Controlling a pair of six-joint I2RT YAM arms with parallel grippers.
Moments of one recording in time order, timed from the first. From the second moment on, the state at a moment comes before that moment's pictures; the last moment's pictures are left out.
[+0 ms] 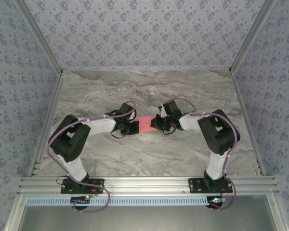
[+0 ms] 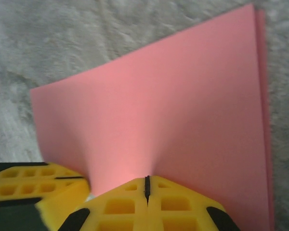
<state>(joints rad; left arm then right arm) -0.64 1.75 0.93 -0.27 0.24 -0.63 0.51 1.85 0.89 0.06 -0.49 0.77</state>
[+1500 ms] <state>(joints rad) -0.63 1.52 0.55 0.08 0.02 -1.11 0.46 1.85 0.82 0.14 -0.54 0.80</state>
